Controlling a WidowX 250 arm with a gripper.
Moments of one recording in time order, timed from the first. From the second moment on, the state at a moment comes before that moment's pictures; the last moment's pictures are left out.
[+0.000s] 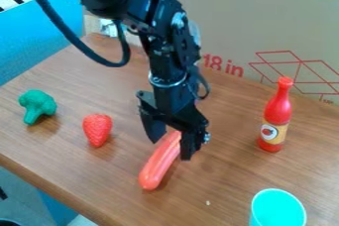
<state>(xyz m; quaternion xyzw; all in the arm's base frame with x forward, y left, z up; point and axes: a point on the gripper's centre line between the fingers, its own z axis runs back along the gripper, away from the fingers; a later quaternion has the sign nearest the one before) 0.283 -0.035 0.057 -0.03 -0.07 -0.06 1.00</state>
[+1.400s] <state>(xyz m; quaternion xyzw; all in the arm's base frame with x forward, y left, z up) 0.294 -0.025 0.111 -0.09 -0.05 0.00 0.99</state>
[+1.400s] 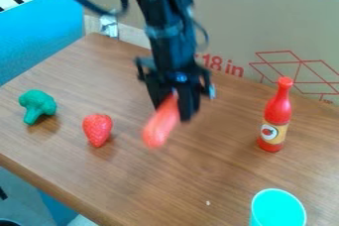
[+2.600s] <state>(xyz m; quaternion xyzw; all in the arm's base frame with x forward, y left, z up) 0.343 0.195 0.119 -0.02 -0.05 0.21 0.98</state>
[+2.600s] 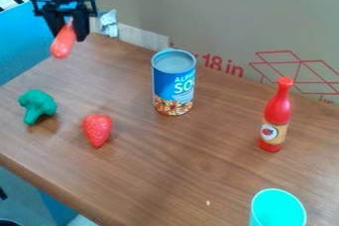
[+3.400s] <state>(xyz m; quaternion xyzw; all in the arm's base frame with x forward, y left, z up) 0.350 0.230 0.053 0.02 0.05 0.24 0.97</state>
